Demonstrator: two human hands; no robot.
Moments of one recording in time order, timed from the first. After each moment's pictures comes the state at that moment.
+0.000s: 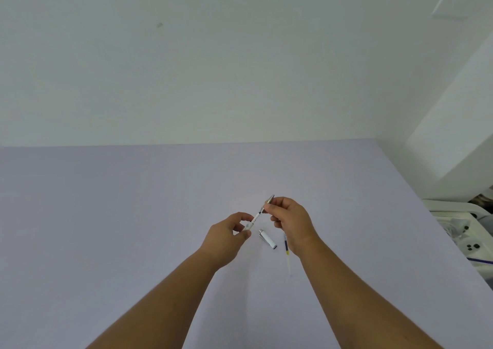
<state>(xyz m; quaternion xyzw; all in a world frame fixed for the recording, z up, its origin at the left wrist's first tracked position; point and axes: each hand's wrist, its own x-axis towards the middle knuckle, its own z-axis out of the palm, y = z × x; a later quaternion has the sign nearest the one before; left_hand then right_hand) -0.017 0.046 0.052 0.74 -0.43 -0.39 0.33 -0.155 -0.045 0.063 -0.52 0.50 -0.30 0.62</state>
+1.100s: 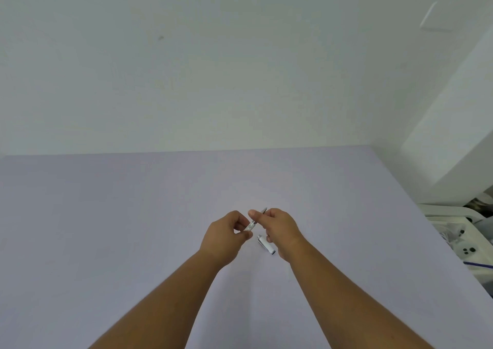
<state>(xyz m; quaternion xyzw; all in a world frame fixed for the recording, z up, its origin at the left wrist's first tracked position) -0.018 0.044 0.065 0.76 -0.43 -0.34 0.35 -0.142 -0.037 0.066 -0.55 0.53 -0.22 0.61</state>
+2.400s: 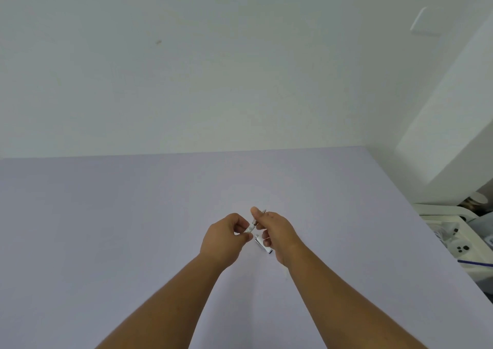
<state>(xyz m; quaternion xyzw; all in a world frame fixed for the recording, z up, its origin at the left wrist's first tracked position) -0.030 0.050 0.072 0.77 -0.43 -0.33 0.34 -0.149 -0.029 0.064 -0.49 0.51 -0.23 0.67</state>
